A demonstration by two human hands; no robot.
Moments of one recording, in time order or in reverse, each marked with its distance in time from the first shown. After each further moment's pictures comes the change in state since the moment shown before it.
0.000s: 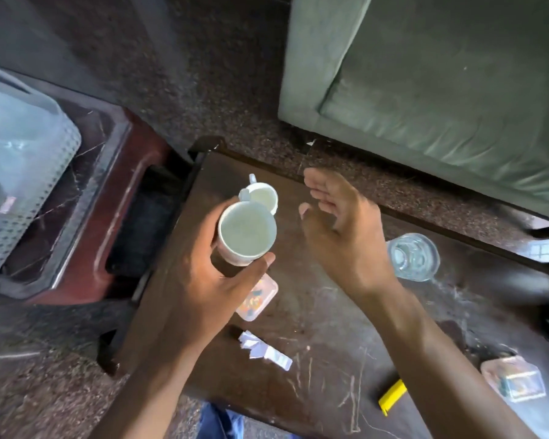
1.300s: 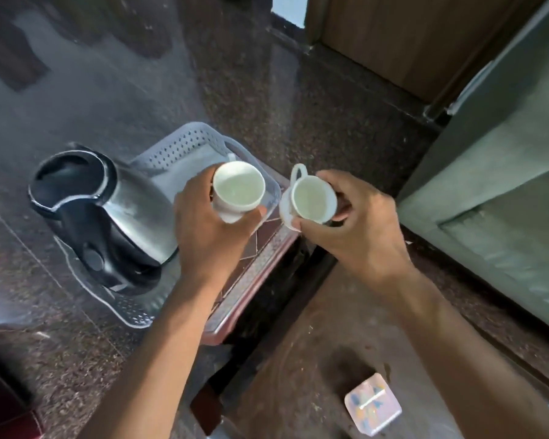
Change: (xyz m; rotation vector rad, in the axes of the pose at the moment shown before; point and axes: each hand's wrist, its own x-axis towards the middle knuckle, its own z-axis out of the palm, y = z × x) left_hand 0.135 -0.018 -0.251 0.251 0.593 -0.102; right_hand 0.101 -0.217 0.167 -0.078 -0.174 -0.400
